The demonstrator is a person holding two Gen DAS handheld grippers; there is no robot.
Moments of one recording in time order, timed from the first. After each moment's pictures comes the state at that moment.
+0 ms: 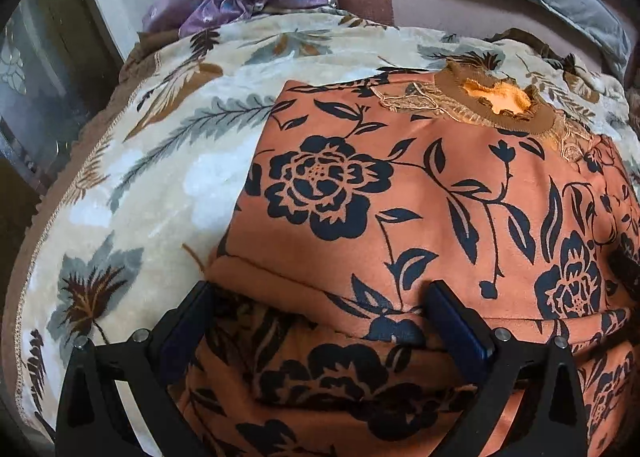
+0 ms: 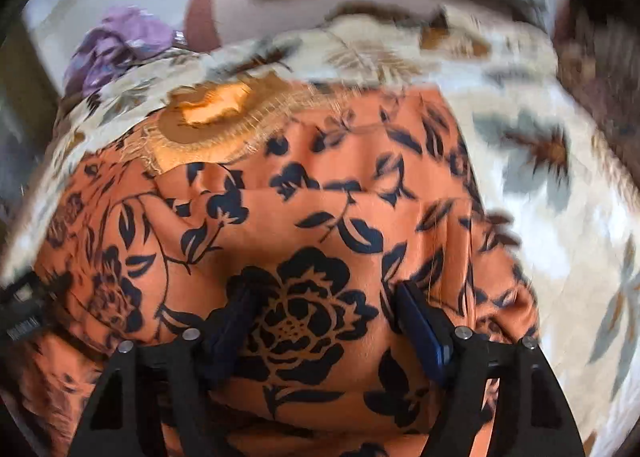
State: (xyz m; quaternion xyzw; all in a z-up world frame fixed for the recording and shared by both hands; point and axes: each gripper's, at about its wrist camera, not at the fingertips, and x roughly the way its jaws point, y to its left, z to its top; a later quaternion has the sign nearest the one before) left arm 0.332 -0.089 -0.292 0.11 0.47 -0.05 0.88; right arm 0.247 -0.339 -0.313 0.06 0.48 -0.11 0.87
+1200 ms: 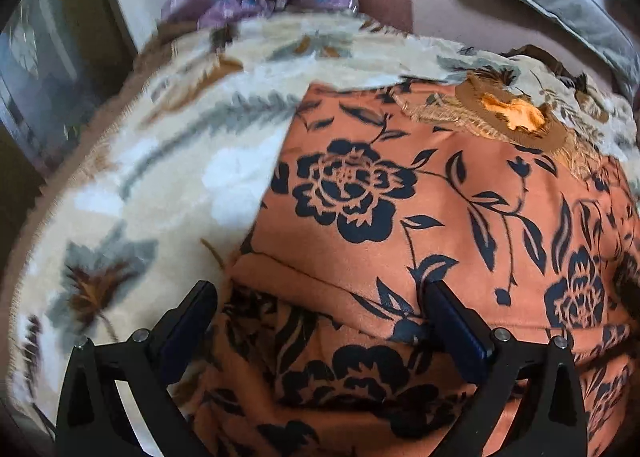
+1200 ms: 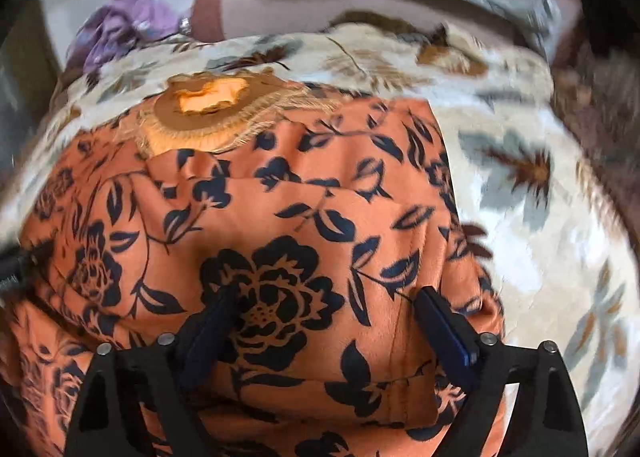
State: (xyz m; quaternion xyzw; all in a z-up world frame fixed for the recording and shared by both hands) left arm 0.329 -0.078 -0.285 0.10 0.45 -0.03 0.89; right arm 0.238 -0.348 -0.301 0.05 0.48 -0.12 0.87
